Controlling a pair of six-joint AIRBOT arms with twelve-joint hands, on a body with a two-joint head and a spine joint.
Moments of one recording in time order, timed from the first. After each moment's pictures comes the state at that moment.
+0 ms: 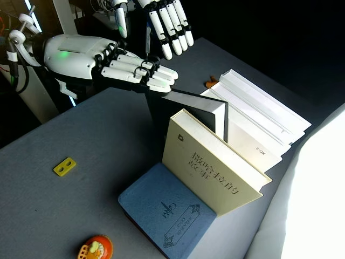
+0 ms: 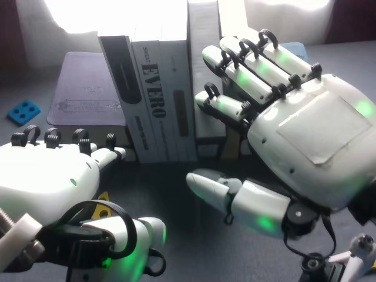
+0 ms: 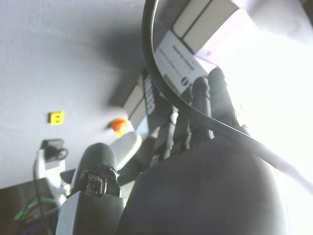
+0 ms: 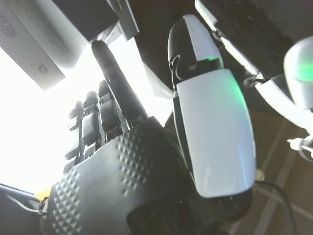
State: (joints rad) left arm -0.25 -0.81 0.14 -2.39 -1.61 2.95; right arm -0.55 -1.02 0.47 0.66 1.05 -2.03
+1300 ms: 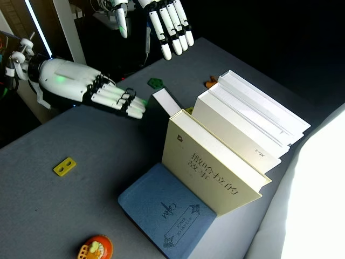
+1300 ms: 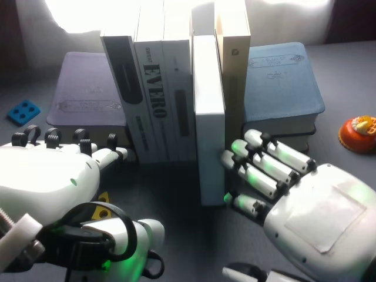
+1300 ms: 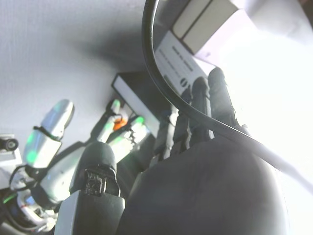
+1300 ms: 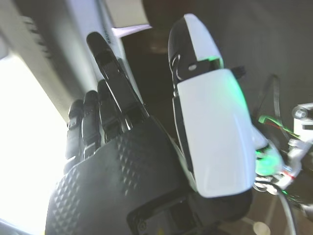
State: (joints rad) left arm -0.25 -0.81 0.14 -2.39 -1.61 2.95; right arm -0.76 -1.04 0.47 0.69 0.98 -2.10
